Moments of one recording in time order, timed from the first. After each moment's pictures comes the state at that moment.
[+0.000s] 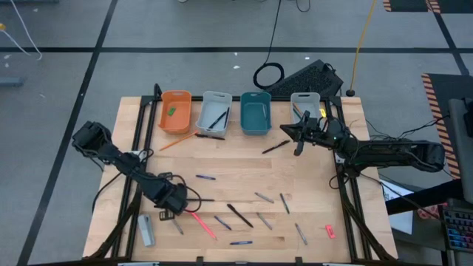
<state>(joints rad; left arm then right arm) -0.61 1.50 0.75 -0.85 0.04 -0.77 -0.41 0.94 0.15 0.86 -0.13 0.14</state>
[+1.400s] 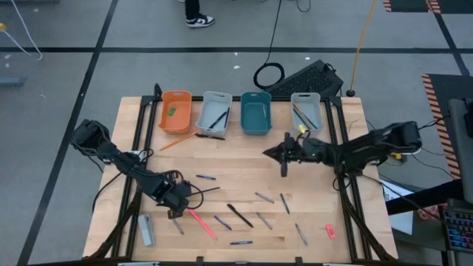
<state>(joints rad) -0.58 1.50 0.65 -0.59 -0.14 -0.77 -0.07 1.35 0.24 0.91 0.05 0.27</state>
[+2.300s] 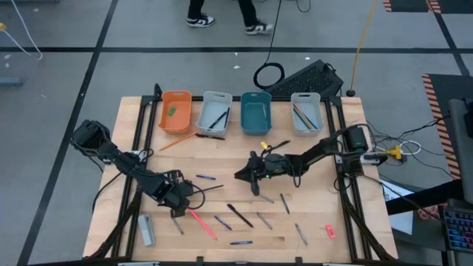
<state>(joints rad) -0.58 1.51 0.65 -0.55 -0.21 -0.74 0.08 1.94 0.68 0.97 -0.05 0.30</state>
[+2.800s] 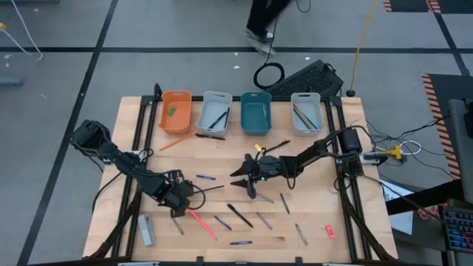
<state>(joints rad) -0.58 1.51 0.65 -0.55 -0.21 -0.71 0.09 2.00 0.76 0.93 -0.08 0.28</state>
